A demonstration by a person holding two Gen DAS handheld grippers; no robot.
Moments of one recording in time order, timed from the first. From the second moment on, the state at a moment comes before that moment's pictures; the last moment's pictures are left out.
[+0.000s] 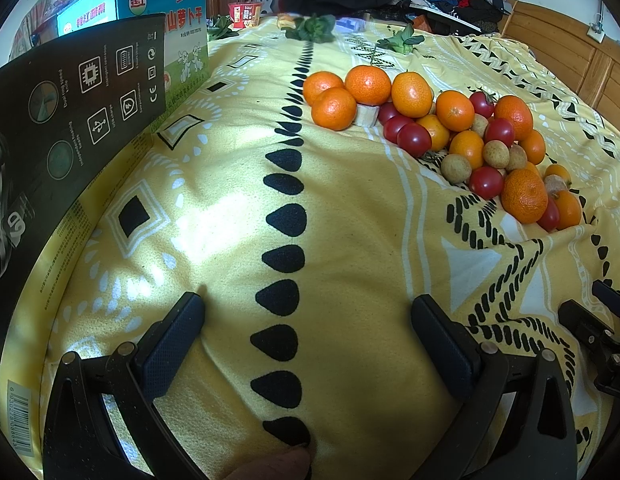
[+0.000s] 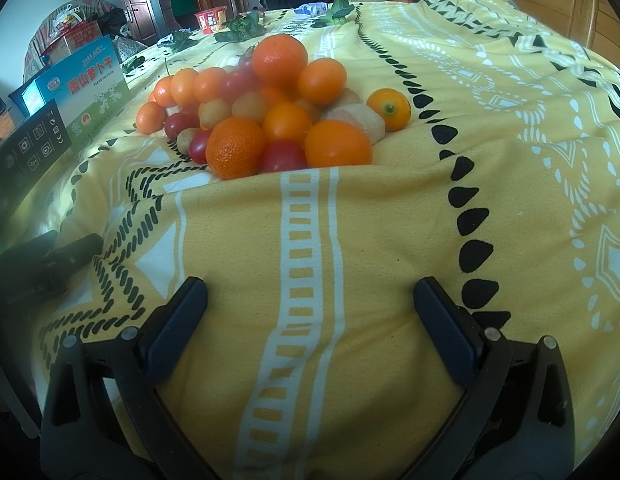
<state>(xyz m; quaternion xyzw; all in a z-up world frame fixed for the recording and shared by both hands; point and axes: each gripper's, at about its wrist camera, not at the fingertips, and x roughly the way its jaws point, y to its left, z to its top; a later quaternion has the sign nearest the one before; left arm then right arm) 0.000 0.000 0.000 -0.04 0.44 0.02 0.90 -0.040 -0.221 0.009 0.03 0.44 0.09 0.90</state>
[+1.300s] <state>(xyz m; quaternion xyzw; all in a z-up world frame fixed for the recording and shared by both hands) 0.001 -0.001 -0.001 -0.03 0.44 0.02 0.90 -0.047 -0.219 0.010 0.02 0.43 0.09 0.90</state>
